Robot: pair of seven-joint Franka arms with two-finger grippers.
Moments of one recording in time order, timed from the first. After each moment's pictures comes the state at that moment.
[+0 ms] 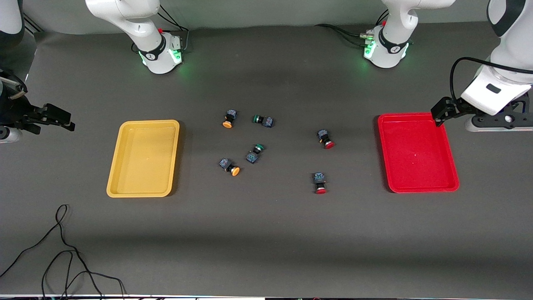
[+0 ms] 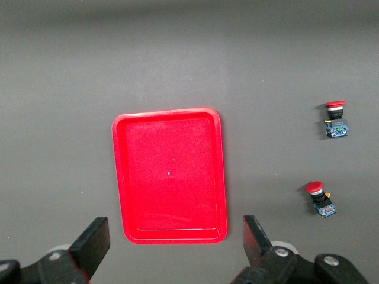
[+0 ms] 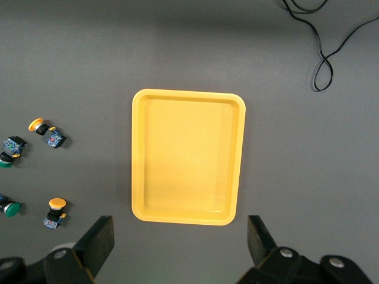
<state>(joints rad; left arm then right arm) -0.13 -0.07 -0.02 -1.76 0.12 1.72 -0.12 0.01 0.01 -0.06 -1.62 0.01 1.60 -0.09</state>
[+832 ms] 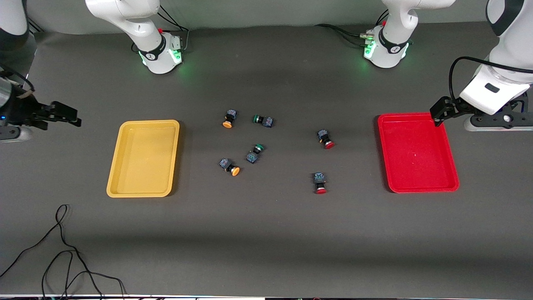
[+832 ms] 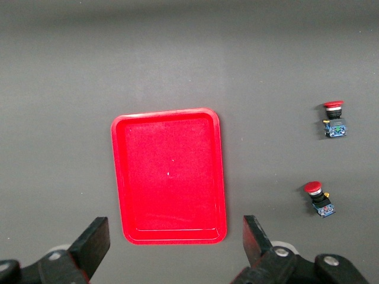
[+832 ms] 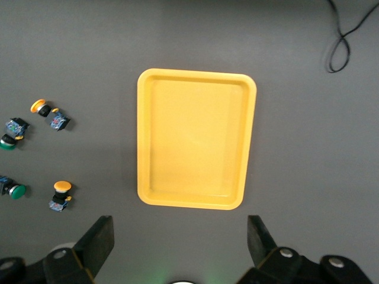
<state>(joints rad) -0.13 -0.07 -0.02 -1.75 0.12 1.72 -0.12 0.04 0.00 -0.05 -1.64 0.01 1.55 -0.07</state>
